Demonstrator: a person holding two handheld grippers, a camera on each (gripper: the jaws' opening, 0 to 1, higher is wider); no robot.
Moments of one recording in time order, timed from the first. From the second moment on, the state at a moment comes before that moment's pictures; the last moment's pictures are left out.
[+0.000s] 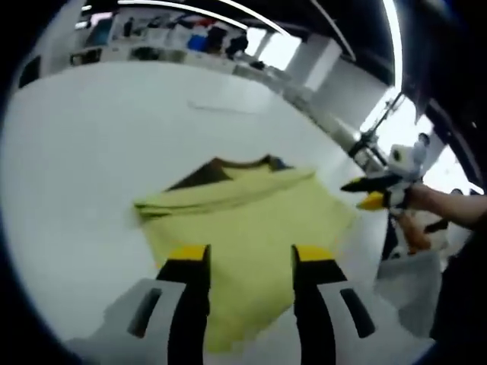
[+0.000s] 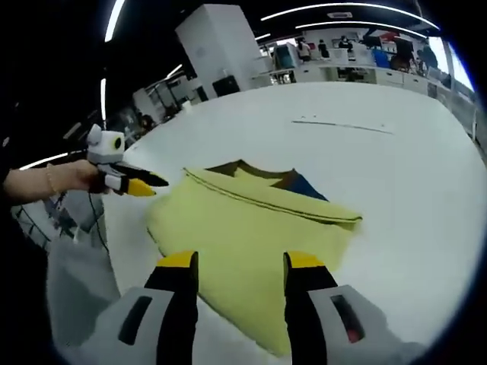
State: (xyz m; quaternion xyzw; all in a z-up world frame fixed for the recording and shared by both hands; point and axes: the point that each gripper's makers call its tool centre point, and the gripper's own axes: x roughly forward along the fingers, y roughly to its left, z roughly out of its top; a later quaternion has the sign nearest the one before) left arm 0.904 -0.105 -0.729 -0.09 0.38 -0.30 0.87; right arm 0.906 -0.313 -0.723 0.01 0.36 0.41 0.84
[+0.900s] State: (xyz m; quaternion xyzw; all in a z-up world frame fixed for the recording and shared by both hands) left arm 0.953 -0.103 -0.764 -0.03 0.39 -0.27 0.88; right arm 0.965 -0.294 -0.765 -0.03 0.37 0.38 0.85
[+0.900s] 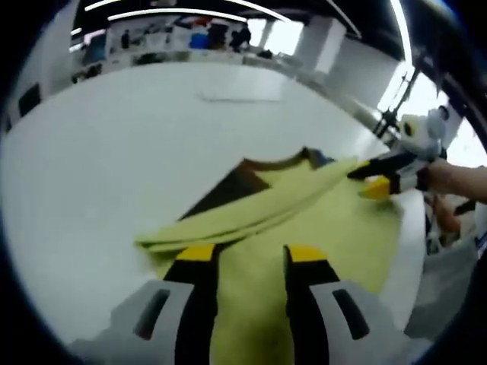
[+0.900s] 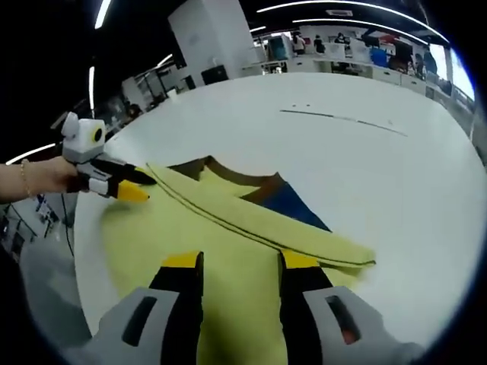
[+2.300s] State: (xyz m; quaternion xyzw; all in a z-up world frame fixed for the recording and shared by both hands) left arm 1.010 -0.095 -0.761 -0.03 0.37 -0.25 0.89; right arm 1.044 -0.308 -0.773 -0.18 0.34 0.36 0.85
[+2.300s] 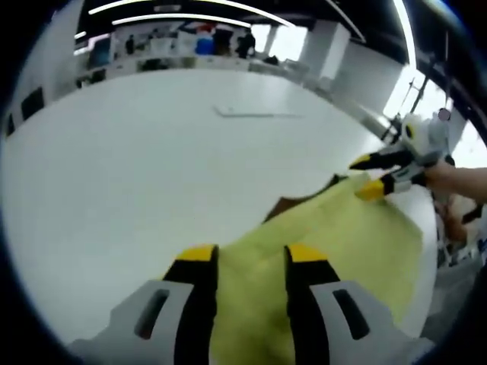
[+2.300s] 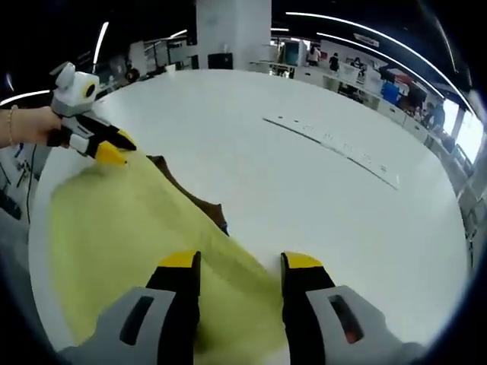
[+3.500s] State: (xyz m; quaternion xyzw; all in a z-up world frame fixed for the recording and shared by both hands) left arm 0.952 -0.082 -0.745 0.00 0.36 -0.25 0.90; right arm 0.987 -0.315 -0.746 -0.14 0.35 0.36 0.85
